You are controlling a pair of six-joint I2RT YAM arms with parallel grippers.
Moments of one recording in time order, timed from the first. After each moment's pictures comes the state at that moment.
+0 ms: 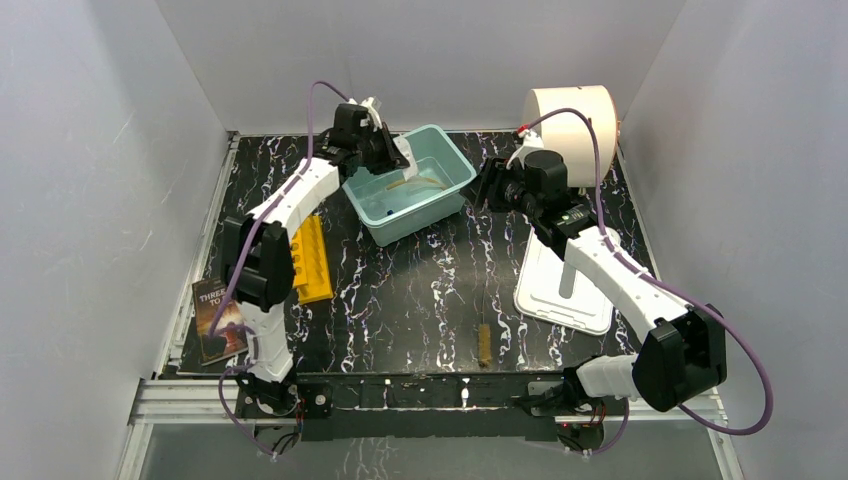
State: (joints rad) left arm -0.37 1.92 1.65 -0.28 0.34 -0.61; right arm 0.46 1.31 1.06 -0.11 -0.19 0.50
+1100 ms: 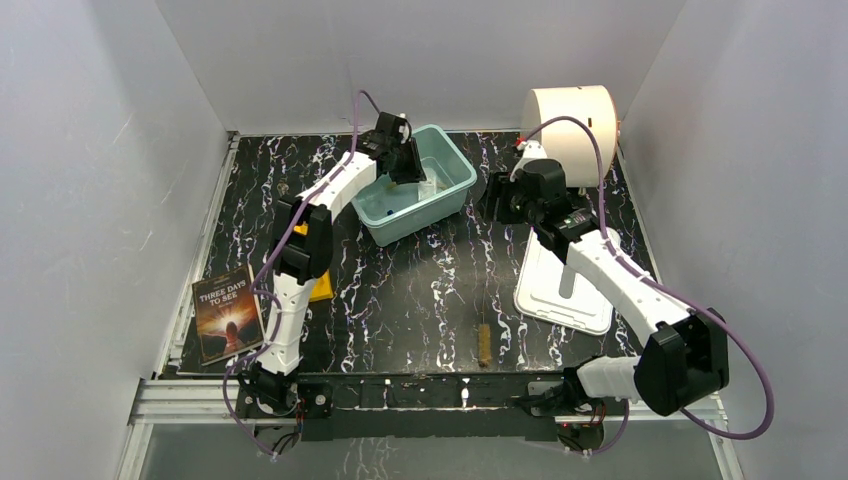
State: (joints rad) left arm -0.44 2.35 2.07 -0.53 0.16 -0.55; right arm 0.45 1.29 1.04 -0.25 -0.06 0.35
